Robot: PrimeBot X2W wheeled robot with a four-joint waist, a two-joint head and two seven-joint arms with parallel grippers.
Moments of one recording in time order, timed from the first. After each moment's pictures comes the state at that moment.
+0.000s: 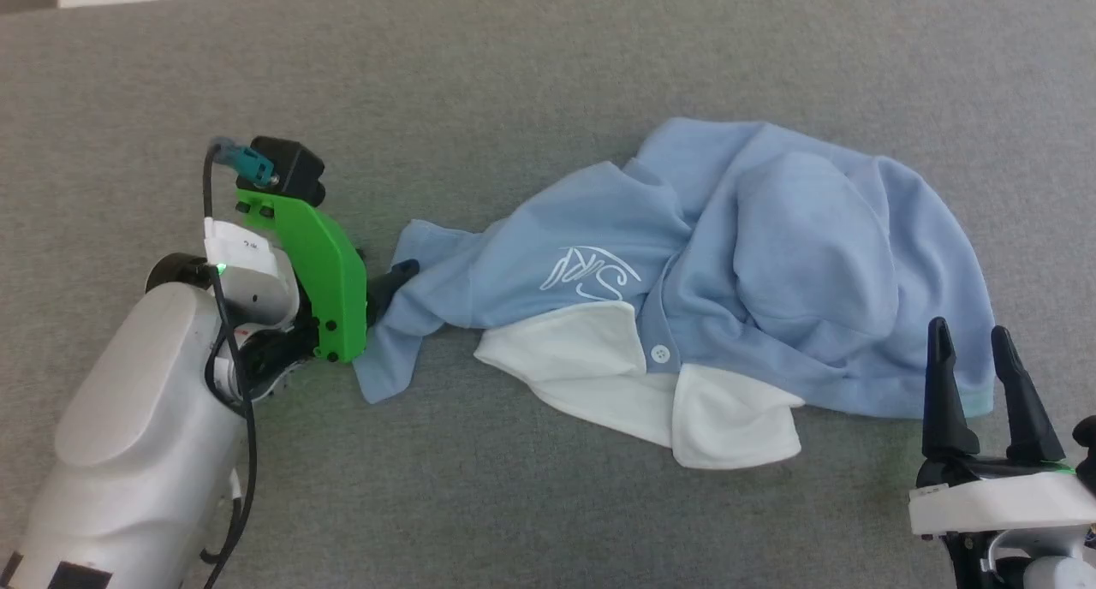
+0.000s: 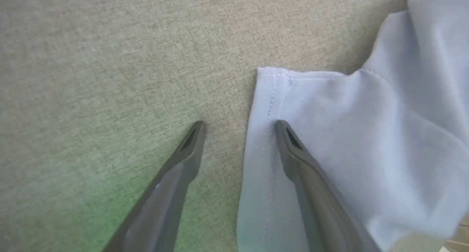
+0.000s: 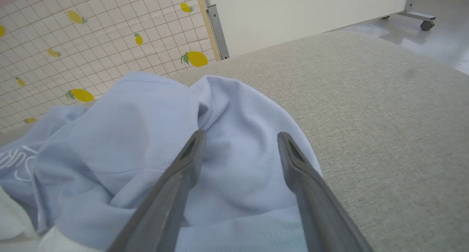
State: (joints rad) left arm -0.63 0.43 -0.47 0.30 -0.79 -0.08 0.70; right arm 0.02 -0.05 -0.14 0.02 0.34 0.13 -0.23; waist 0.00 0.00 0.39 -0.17
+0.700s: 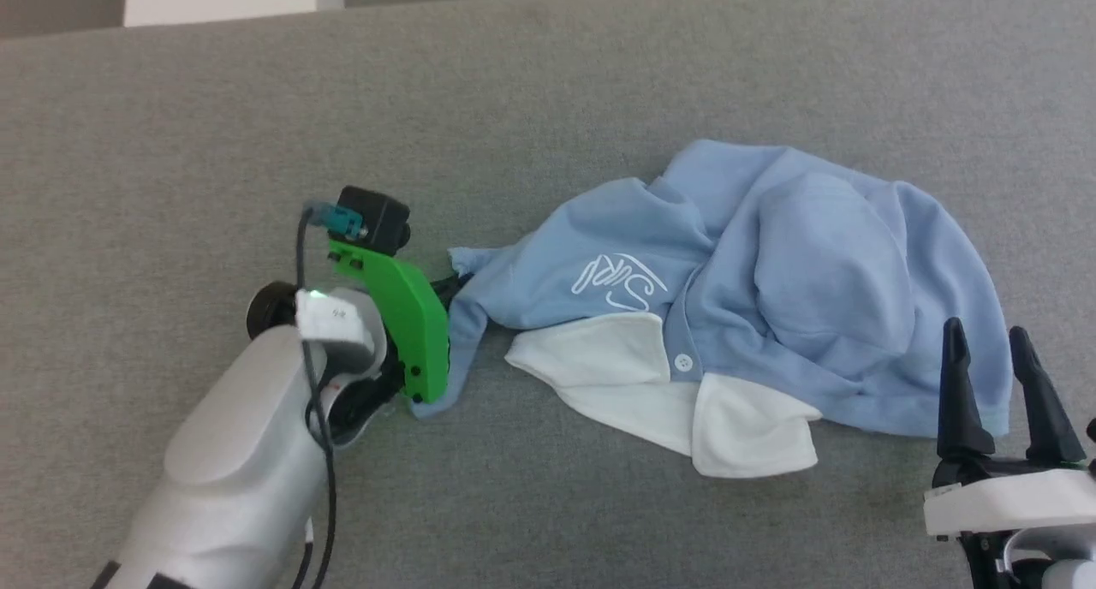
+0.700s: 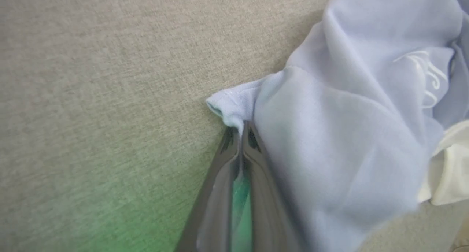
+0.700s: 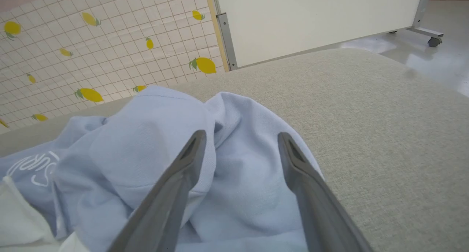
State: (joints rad) left arm -0.63 0.34 -0.60 0.40 -0.78 -0.12 0.41; right arm 0.03 -0.05 -0.17 -0.02 0.29 0.13 -0.17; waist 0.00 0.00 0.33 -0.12
